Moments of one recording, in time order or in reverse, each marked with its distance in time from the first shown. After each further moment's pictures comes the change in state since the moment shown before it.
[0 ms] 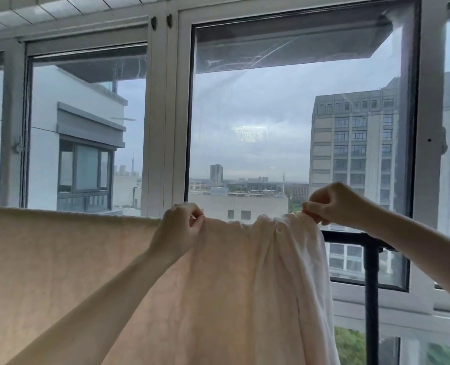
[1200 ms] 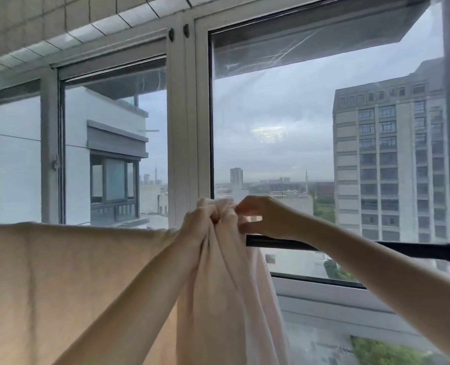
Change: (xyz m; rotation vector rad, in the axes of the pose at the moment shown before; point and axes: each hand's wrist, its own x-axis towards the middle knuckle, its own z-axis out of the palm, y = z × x) left_hand 0.015 0.025 -0.045 -0.747 -0.078 -0.649; right_hand 0.060 -0.095 0.113 0.195 -0.234 -0.325
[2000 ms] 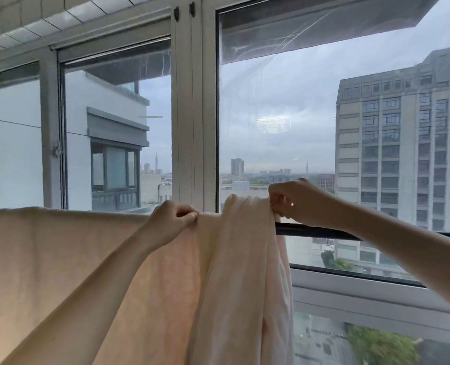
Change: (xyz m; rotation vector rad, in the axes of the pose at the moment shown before) left_hand 0.047 -0.047 -0.084 0.735 -0.130 0.339; right_hand -0.016 0.000 -0.022 -0.413 0.066 -0.090
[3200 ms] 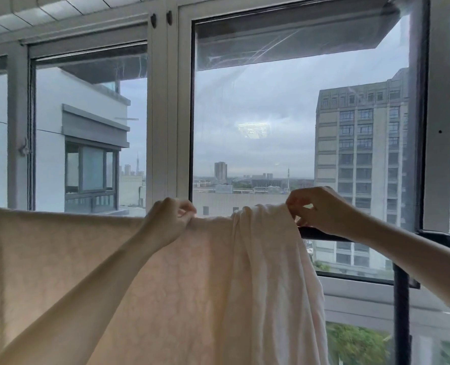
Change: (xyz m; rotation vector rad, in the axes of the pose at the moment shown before) left_hand -0.002 0.062 0.041 0.119 0.132 0.092; right_hand -0.083 0.047 -0.043 0.173 0.114 0.199
